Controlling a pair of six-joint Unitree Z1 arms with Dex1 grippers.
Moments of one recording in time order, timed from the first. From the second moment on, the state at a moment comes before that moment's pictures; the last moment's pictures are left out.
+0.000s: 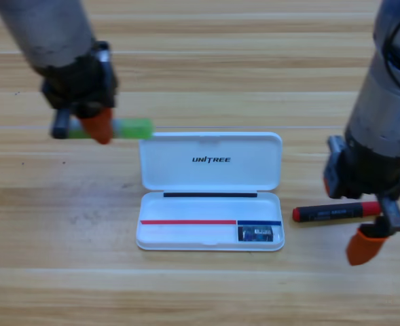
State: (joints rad) arm 0 -0.78 1.87 -1.68 1.13 0.15 0.79; arm 1 0.89 1.91 -1.52 1.11 0.02 -0.73
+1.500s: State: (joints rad) arm 0 -0.91 2.21 -1.83 1.14 0.00 0.60; arm 1 0.71 2.15 -1.53 0.92 -0.02 -0.99
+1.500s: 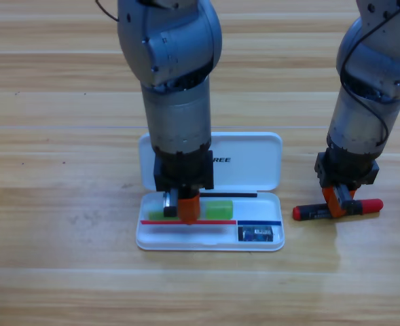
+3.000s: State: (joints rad) arm 0 -0.91 2.22 -1.76 1.04 0.00 0.61; arm 1 0.72 1.94 -1.54 1.04 0.01 -0.90
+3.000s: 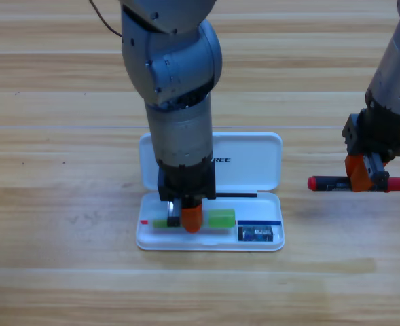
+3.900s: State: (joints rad) arm 0 -0.91 2.22 -1.72 1.03 0.01 0.61; arm 1 0.74 1.94 -1.56 1.04 0.01 -0.87
